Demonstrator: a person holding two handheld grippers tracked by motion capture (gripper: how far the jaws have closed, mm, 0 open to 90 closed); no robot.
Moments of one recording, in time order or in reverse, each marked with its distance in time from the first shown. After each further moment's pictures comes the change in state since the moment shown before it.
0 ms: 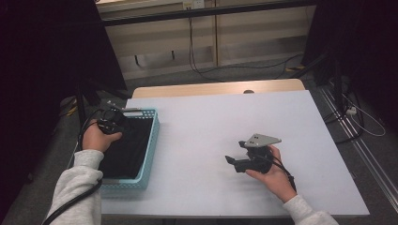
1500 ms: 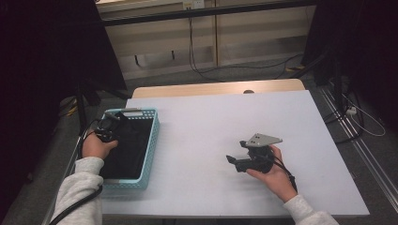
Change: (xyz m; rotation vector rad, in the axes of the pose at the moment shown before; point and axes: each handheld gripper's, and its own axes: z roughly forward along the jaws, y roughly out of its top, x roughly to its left) left arm 0.028 -0.029 0.021 0.021 0.078 -0.087; right arm -0.002 -0.001 -0.001 -0.003 -0.008 0.007
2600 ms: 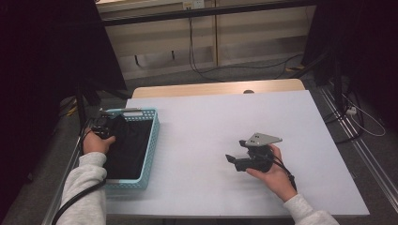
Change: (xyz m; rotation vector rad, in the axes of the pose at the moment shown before) left arm 0.024 0.011 0.017 -0.076 0.067 -0.091; right arm -0.001 0.002 0.001 -0.009 0.002 0.001
